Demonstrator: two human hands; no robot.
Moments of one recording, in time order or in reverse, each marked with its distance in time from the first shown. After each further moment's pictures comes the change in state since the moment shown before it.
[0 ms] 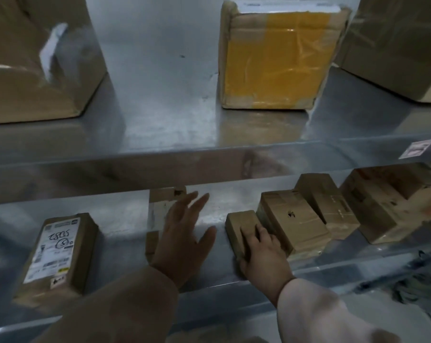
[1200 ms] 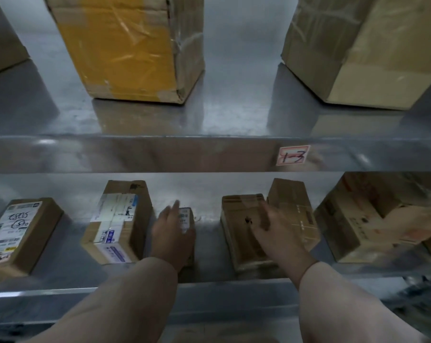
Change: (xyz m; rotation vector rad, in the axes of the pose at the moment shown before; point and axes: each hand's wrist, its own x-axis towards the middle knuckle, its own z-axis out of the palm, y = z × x) left_hand 0.030 0.034 0.128 0.140 0.045 -0.526; right_hand 0.043 0.130 -0.090 0.581 0.032 -0.047
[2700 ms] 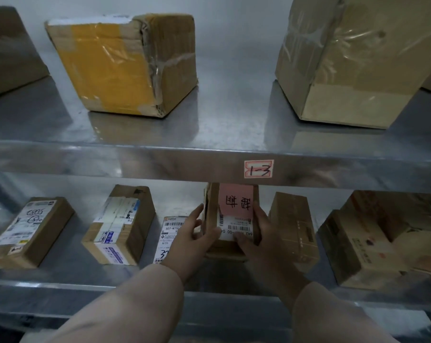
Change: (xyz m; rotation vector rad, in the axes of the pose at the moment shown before) left_hand -0.035 0.065 -0.009 -0.734 -0.273 -0.080; right_hand -0.007 -0.003 0.000 0.381 -0.092 -0.235
